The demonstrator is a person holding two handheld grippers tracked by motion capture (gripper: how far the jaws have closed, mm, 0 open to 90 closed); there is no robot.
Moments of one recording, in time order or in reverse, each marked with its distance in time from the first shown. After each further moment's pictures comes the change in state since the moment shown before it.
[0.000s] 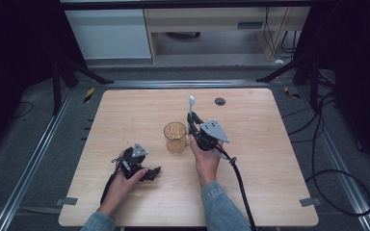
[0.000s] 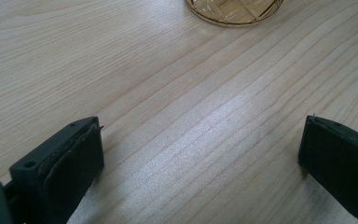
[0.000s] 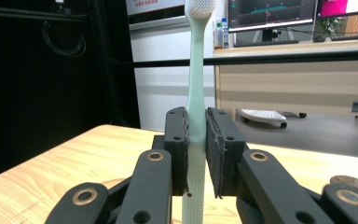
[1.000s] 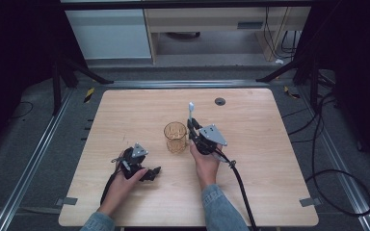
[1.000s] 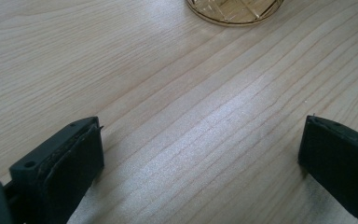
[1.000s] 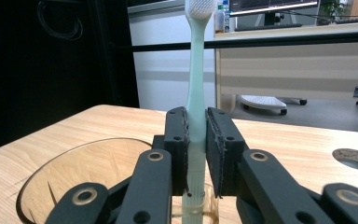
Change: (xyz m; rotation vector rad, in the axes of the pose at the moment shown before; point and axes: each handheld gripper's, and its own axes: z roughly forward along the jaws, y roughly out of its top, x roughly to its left) left arm 0.000 0.000 0.000 0.000 0.000 0.000; right arm -0.003 -0.026 0.002 0.052 0.002 -0.006
